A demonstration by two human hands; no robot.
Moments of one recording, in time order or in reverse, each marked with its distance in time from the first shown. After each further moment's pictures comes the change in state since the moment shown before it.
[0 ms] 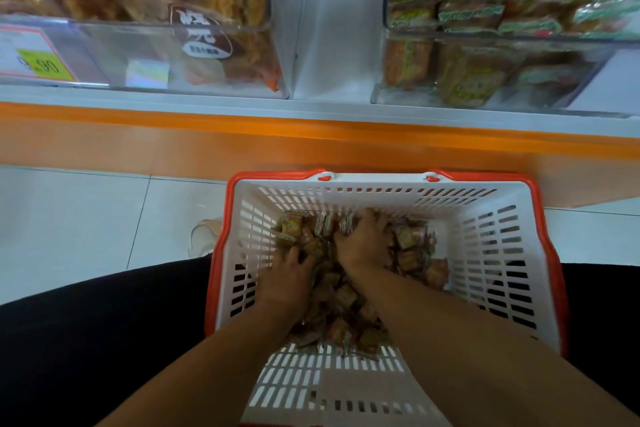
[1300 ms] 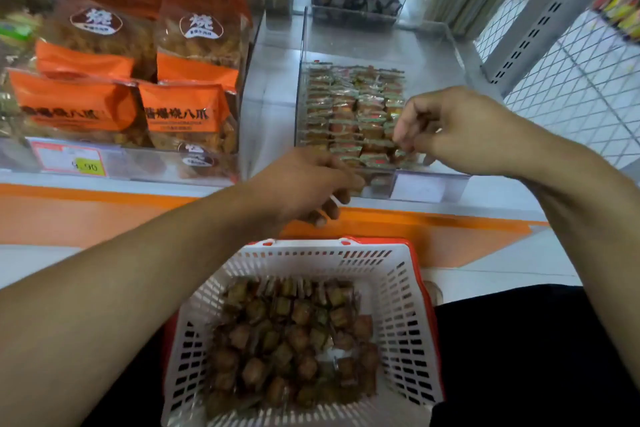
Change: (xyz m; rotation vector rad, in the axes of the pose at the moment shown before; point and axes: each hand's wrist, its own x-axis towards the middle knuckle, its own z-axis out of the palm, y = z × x) left_hand -0.140 0.085 -0.339 -1.290 0.109 0.389; right_hand -0.099 -0.083 -0.455 -0.148 0.028 -0.857
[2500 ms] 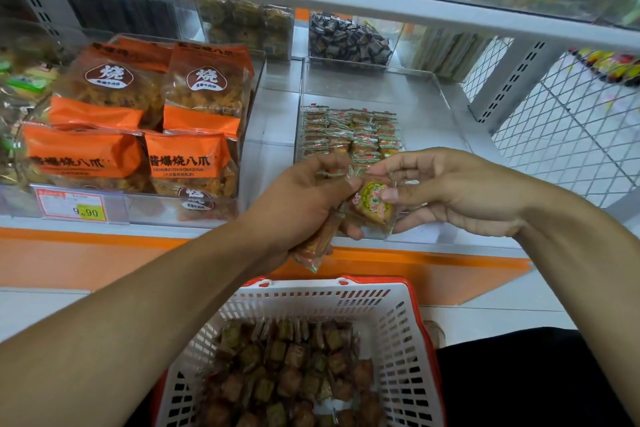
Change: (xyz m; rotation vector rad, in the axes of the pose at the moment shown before) left_hand -0.011 0.021 -0.003 -0.261 -0.028 0.174; right_hand -0.007 0.000 0.010 0.960 -0.289 0.216
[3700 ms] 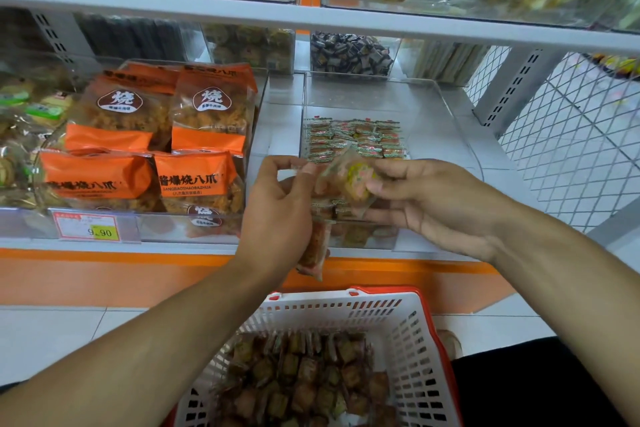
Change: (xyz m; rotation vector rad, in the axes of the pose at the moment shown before) left_hand -0.002 -0.012 -0.007 0.117 0.433 0.263; right_hand 0.012 0.000 0.035 0.367 0.115 -0.068
